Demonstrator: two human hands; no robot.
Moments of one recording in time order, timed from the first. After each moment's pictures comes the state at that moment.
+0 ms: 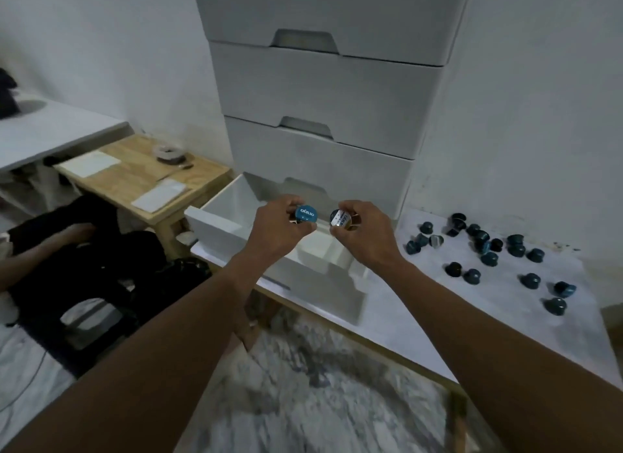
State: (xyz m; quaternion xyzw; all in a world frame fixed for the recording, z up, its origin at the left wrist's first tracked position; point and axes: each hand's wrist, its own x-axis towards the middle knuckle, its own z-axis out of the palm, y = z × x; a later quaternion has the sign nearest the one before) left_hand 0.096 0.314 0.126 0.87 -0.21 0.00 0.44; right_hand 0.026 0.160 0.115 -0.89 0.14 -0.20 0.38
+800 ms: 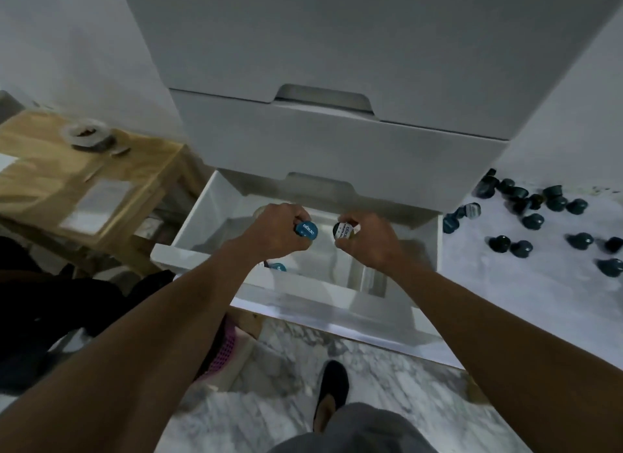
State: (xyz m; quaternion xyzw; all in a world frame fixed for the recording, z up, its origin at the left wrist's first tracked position) left_hand 0.295 0.305 0.054 0.88 -0.35 -0.22 0.23; right_hand 0.175 0.163 0.036 -0.89 0.29 -0.02 0.35
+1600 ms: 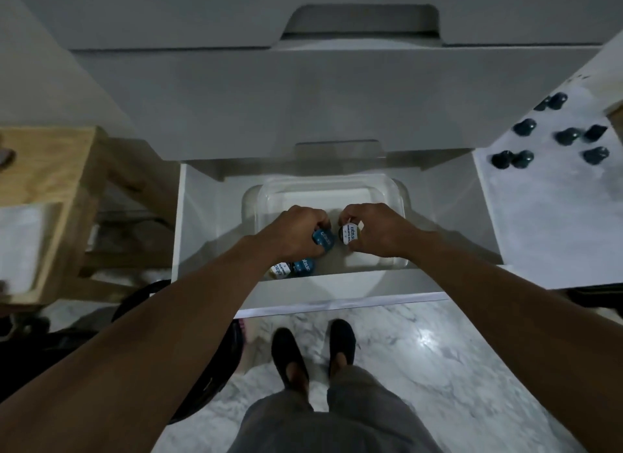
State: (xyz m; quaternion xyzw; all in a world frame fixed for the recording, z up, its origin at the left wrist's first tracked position) left_hand 0.358 0.299 -0.028 0.74 -0.57 -0.34 0.10; right_hand 0.207 0.191 -0.016 -0.87 0.34 0.14 0.33
